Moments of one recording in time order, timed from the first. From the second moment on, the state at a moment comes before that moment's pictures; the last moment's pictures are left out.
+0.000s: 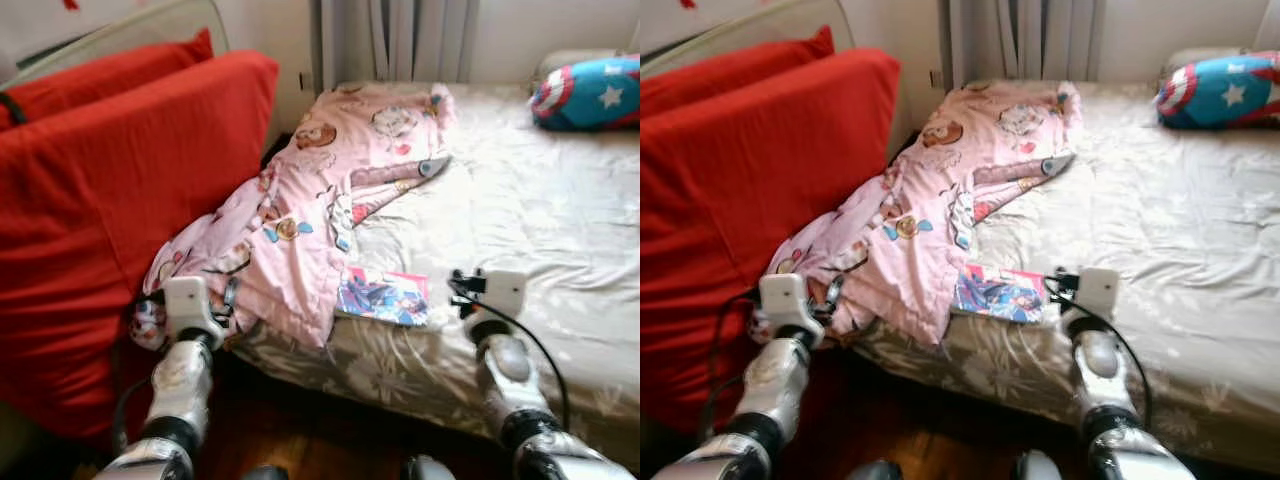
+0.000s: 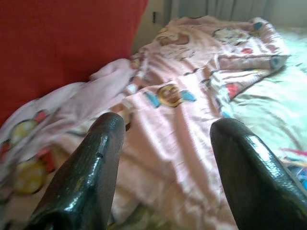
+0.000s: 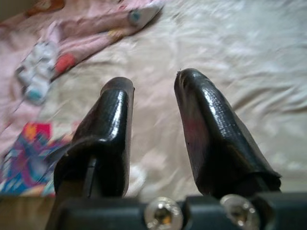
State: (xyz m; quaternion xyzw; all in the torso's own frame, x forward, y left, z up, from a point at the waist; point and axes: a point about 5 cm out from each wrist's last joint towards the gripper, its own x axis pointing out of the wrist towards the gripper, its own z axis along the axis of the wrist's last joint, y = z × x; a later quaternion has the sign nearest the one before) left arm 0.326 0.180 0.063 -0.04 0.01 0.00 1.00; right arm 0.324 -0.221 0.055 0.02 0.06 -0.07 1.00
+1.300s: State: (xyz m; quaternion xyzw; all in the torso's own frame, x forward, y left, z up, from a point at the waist) left arm 0.256 0.211 0.025 -0.02 0.02 0.05 1.00; right arm 0.315 -0.170 0.018 0.09 0.20 0.01 0.98
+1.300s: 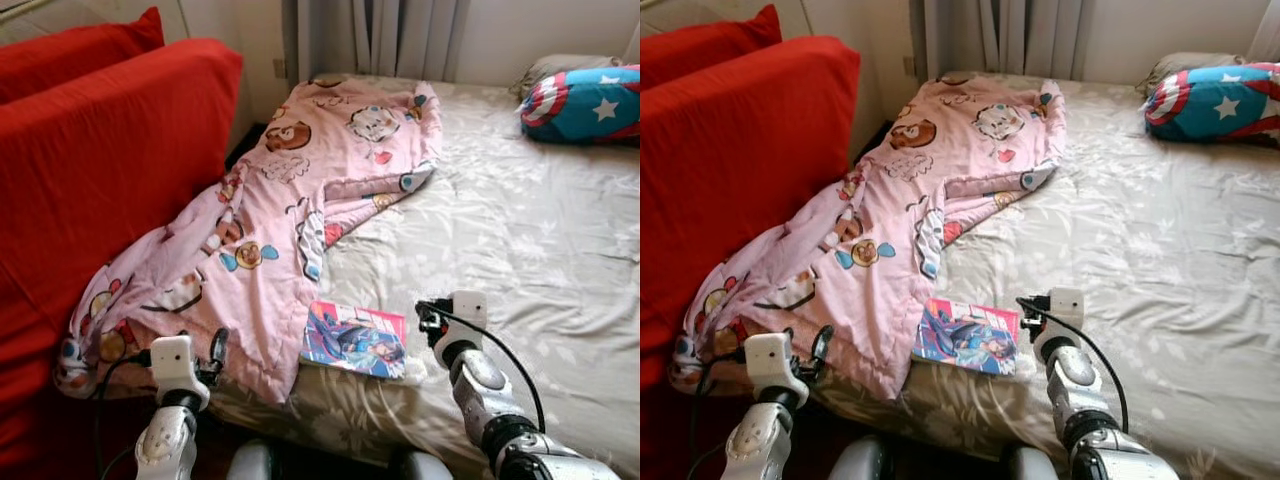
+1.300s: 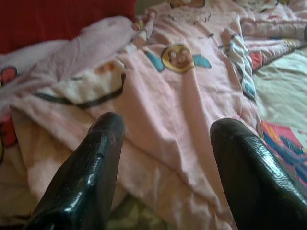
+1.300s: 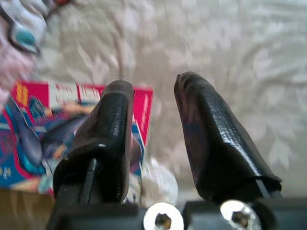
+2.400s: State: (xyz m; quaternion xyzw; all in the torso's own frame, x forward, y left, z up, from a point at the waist) left arm 0.210 0.217 0.047 0.02 0.04 0.02 1.00; right arm 0.286 -0.170 -0.015 0.13 0.27 -0.06 0.95
